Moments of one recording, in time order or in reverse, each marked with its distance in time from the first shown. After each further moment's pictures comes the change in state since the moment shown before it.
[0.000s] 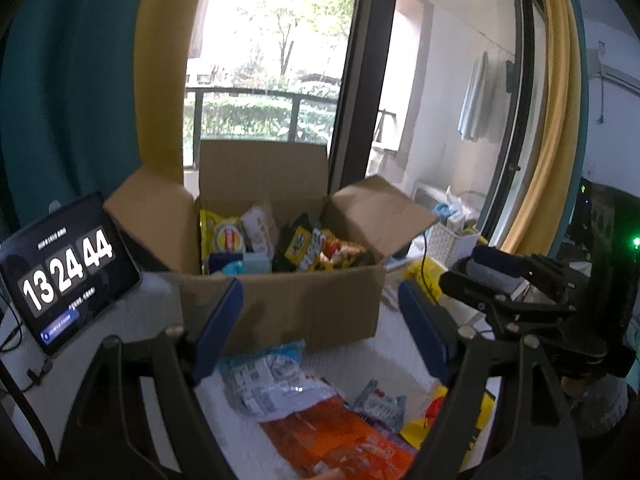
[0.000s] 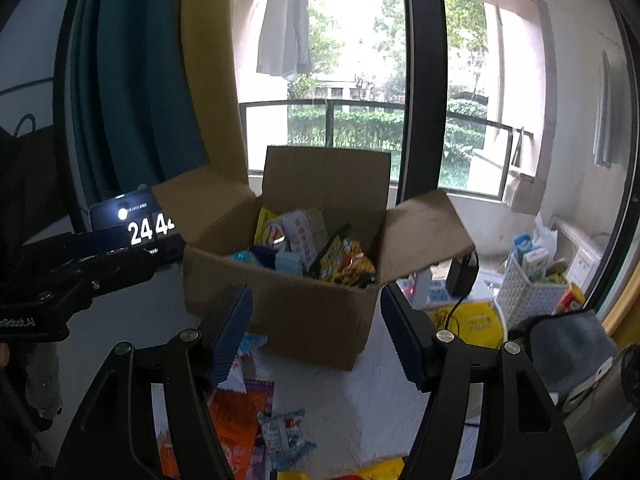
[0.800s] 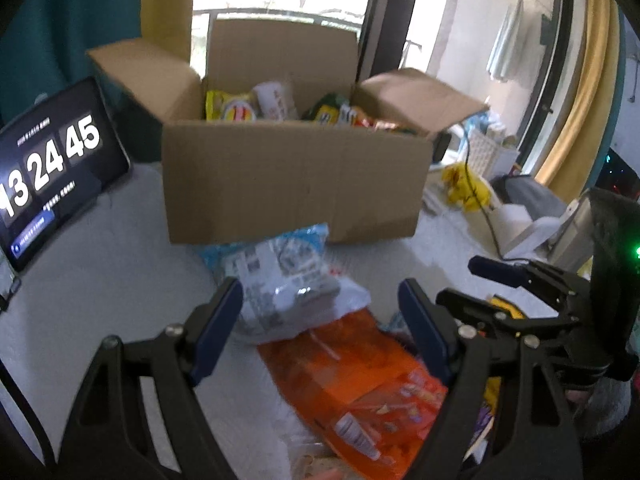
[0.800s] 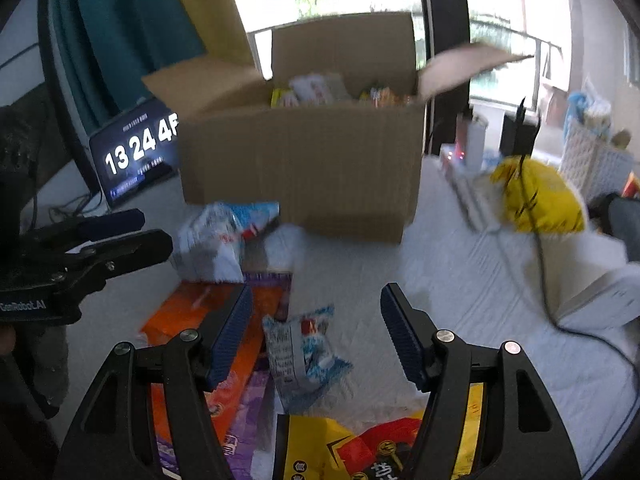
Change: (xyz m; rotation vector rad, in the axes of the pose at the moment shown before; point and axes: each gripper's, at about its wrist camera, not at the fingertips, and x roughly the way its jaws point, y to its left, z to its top) left arm 0.069 0.020 -0.090 -0.053 0.272 0.058; right arm 0.073 -0.001 -0.103 0.100 0.293 0.140
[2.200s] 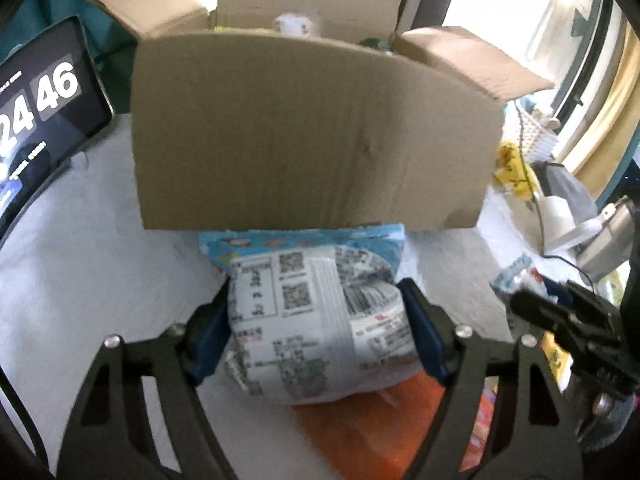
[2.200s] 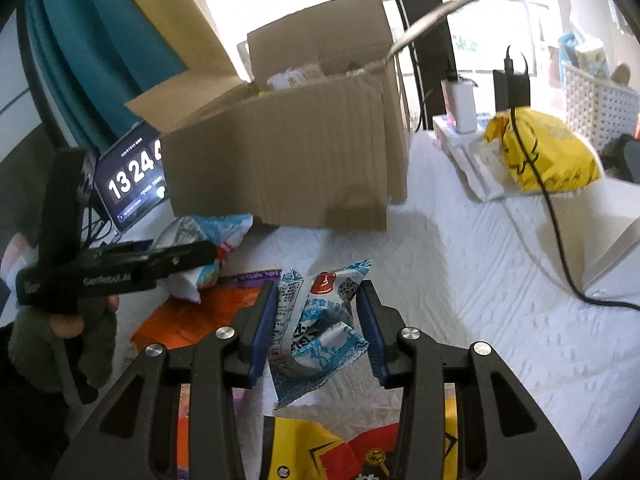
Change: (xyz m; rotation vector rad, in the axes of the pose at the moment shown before) left arm 0.064 0.027 0.007 -0.061 0.145 0.008; right arm -0.002 -0.032 -0.003 0.127 -0.033 0.093
